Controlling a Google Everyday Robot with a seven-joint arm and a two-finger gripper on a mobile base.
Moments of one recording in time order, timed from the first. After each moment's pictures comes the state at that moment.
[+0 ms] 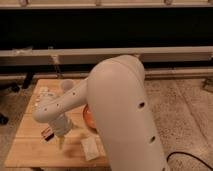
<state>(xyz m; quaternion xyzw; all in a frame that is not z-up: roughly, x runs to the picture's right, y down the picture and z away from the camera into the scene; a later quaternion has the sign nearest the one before) -0.204 0.238 0.764 -0.32 0.21 0.30 0.87</state>
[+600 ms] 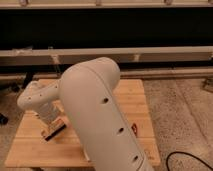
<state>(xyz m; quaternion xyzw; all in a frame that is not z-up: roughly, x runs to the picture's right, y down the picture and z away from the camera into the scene) -0.273 0.186 0.796 -0.29 0.19 0.29 0.89</state>
